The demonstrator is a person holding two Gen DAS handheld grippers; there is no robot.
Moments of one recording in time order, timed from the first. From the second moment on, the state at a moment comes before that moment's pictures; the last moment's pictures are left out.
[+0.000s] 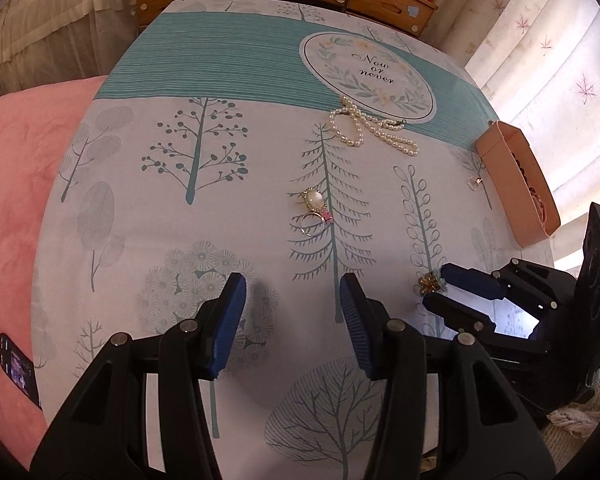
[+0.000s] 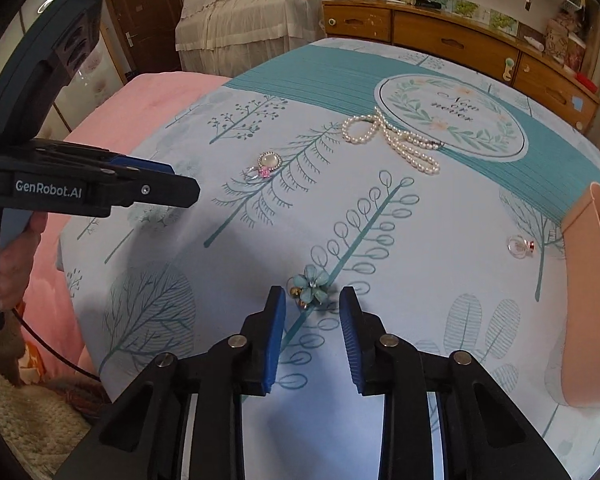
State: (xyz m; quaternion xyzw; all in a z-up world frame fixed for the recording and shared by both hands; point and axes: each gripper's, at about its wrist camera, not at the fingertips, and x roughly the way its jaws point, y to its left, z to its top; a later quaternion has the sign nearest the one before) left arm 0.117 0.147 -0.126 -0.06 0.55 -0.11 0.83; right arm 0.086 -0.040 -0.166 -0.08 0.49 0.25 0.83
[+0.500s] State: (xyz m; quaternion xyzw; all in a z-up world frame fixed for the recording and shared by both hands) left arm 0.162 0.118 -0.132 -0.04 0.55 -0.13 0.82; right arm 0.093 -0.037 -0.169 -0.09 0.47 0.26 0.84
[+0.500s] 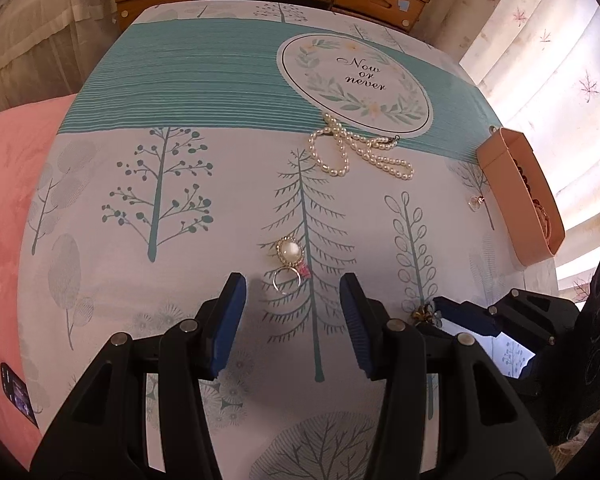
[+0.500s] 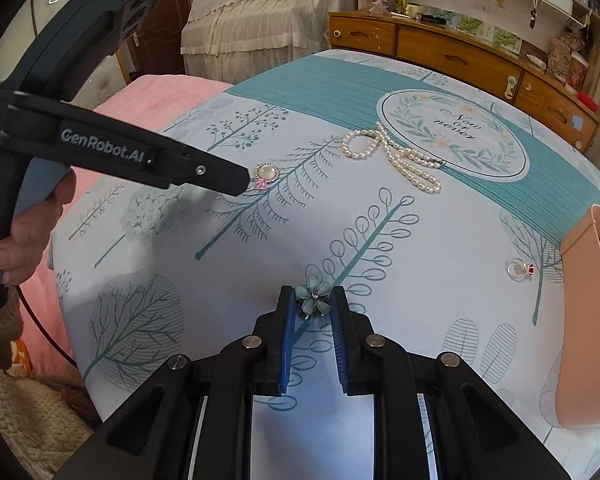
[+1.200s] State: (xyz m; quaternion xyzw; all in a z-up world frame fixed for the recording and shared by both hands) left arm 0.199 0.083 -0.145 0.03 0.63 -0.19 0.76; right arm 0.095 -0.058 -0.169 -0.05 0.46 0.25 0.85
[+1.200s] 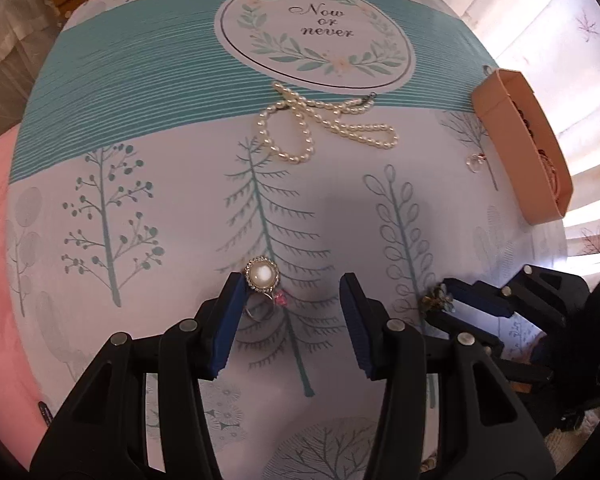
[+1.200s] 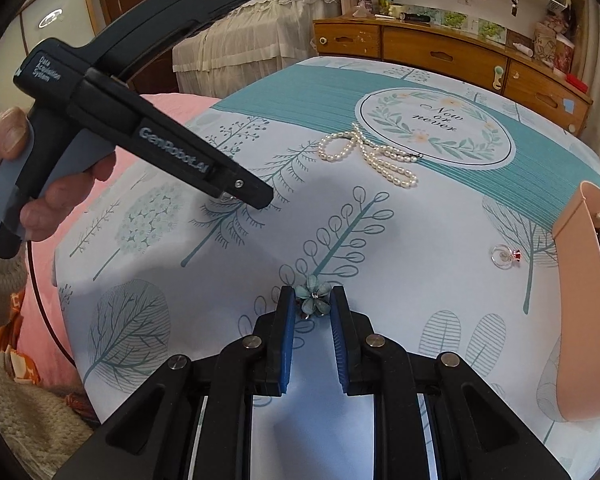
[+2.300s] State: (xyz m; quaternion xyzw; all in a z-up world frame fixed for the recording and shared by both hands) left arm 0.177 0.071 -0.136 0.07 0.55 -0.19 0.81; right arm 0.094 -0.072 -0.168 -0.02 0.46 0.23 0.86
